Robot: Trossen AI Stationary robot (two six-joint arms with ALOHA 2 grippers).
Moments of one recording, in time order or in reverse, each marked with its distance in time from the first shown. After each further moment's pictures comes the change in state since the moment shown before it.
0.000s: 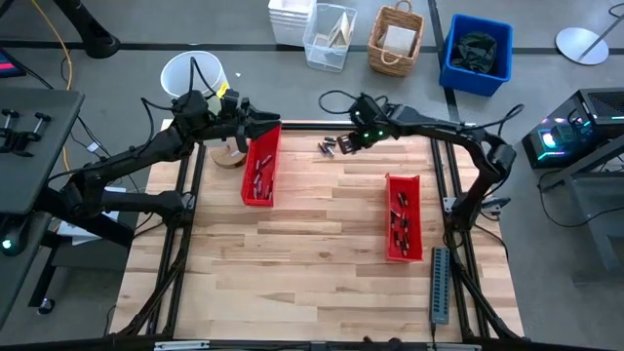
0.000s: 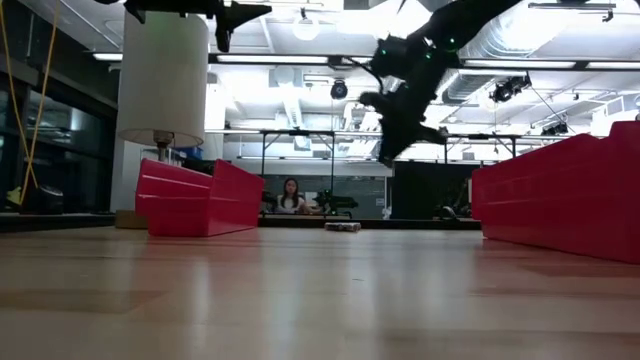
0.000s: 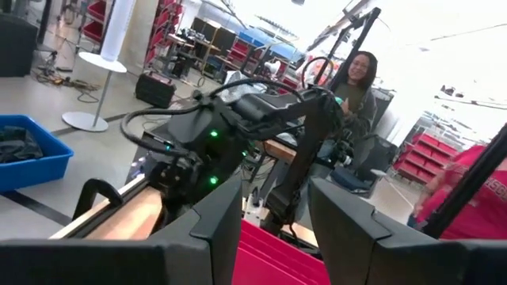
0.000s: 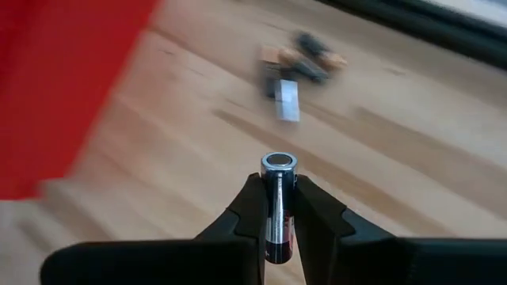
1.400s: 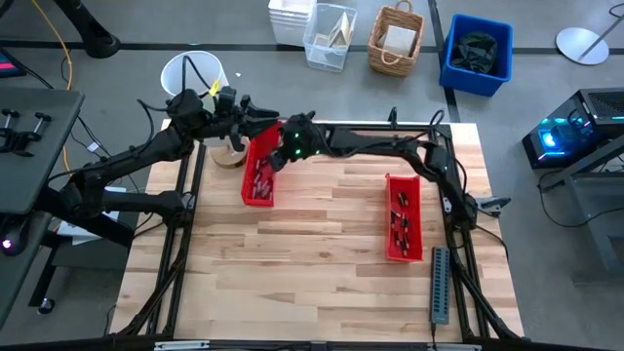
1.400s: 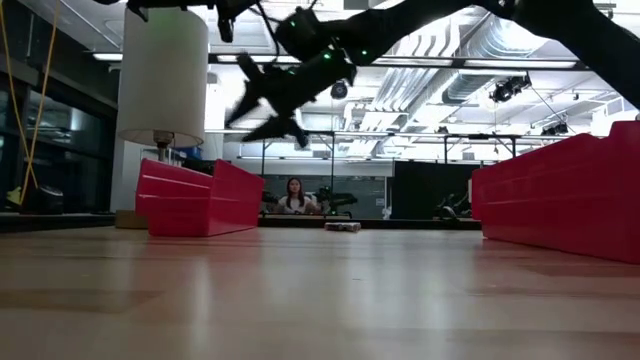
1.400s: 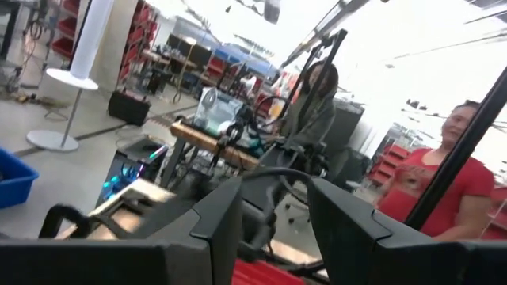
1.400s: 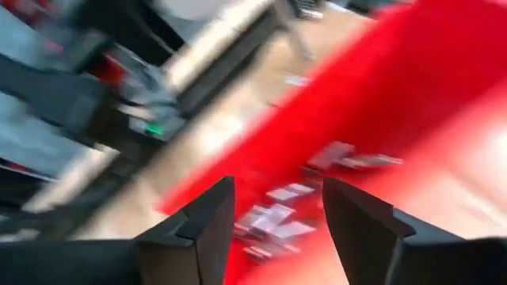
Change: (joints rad) left arm 0.000 0.001 0.000 0.102 0.061 -0.053; right arm 0.283 0.505 0.535 0.480 -0.081 0.039
